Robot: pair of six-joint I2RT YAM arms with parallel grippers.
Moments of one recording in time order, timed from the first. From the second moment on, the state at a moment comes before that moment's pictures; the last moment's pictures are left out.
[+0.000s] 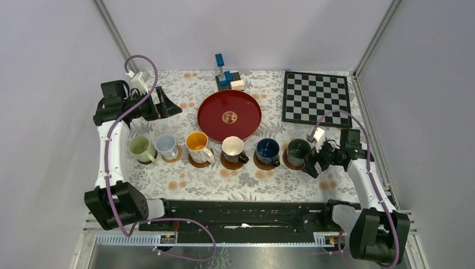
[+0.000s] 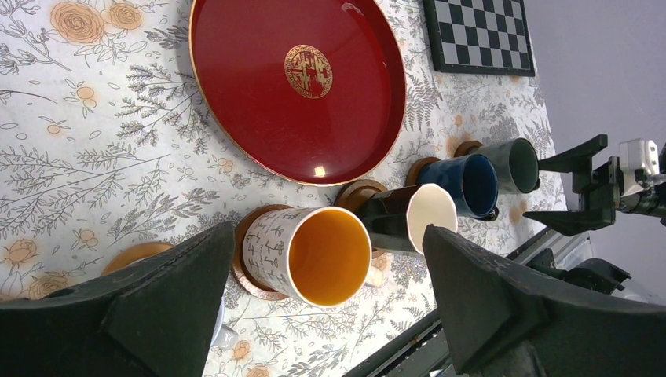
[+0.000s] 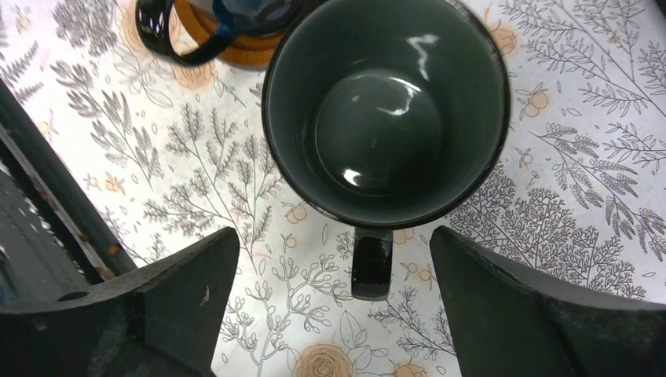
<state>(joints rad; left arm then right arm) 0.27 1.30 1.30 -0.76 0.83 -0.05 -0.14 1.01 0.58 -0.68 -0.74 -0.88</state>
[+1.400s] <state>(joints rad) 0.14 1.56 1.63 -0.93 0.56 0.18 -0.14 1.50 1.24 -0.66 -0.63 -0.24</state>
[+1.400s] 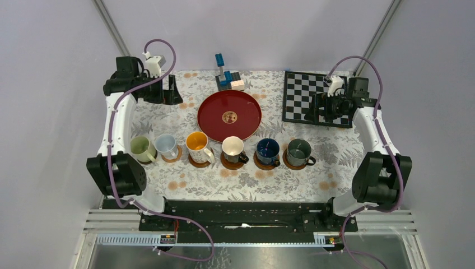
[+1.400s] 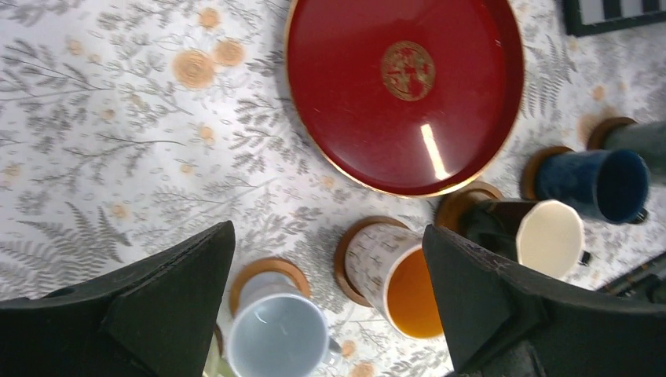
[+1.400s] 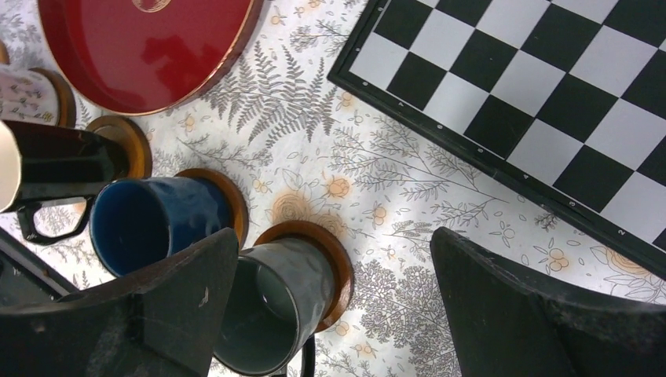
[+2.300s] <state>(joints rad) 0.08 1.74 1.60 -0.75 0.39 0.16 -0.15 1.64 1.29 -0.60 -0.56 -0.20</state>
